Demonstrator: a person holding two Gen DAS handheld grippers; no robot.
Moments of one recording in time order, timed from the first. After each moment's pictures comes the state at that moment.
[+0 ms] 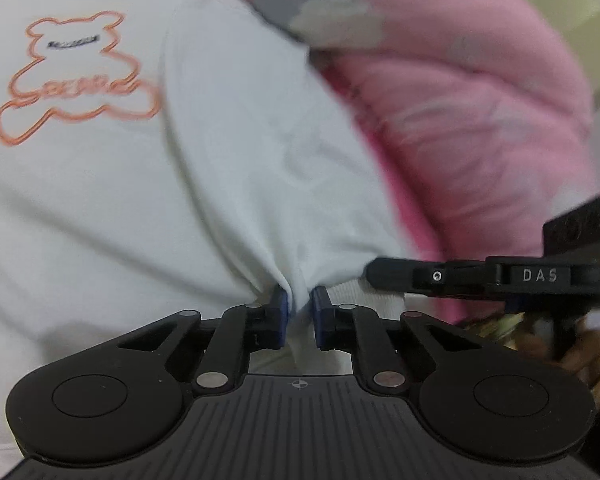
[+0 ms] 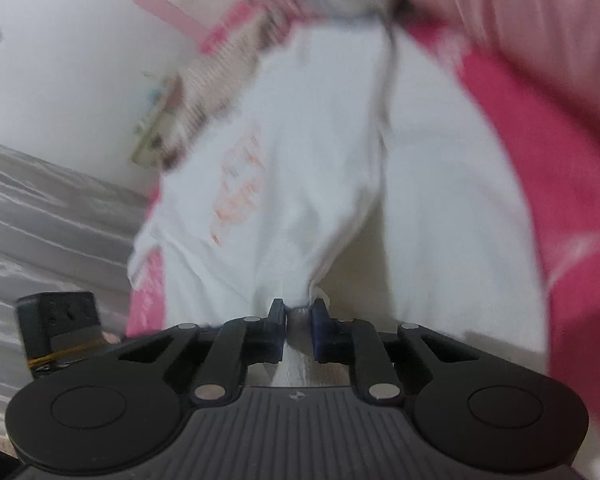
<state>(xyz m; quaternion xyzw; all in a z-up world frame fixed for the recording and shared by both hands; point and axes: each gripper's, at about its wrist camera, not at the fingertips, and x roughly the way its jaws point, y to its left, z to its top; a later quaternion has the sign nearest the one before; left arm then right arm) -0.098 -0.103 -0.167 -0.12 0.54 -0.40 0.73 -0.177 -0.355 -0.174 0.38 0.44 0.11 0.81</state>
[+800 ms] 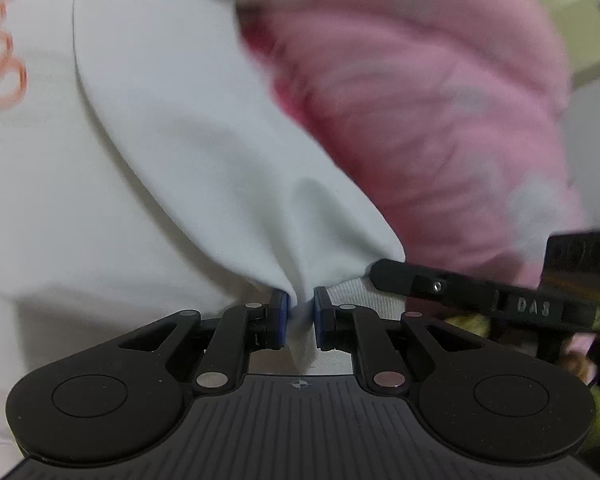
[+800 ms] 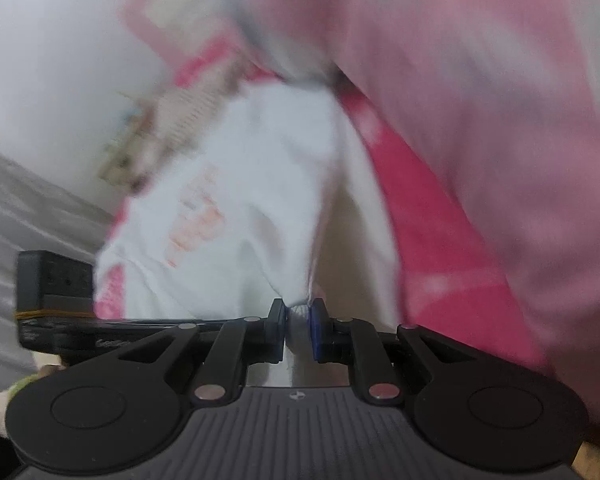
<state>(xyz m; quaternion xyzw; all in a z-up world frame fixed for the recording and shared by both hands) -0.114 -0.174 -0.200 -0.09 0.60 -0.44 0.67 -0.223 -0.405 -0.188 0.34 0.46 0.03 0.82</state>
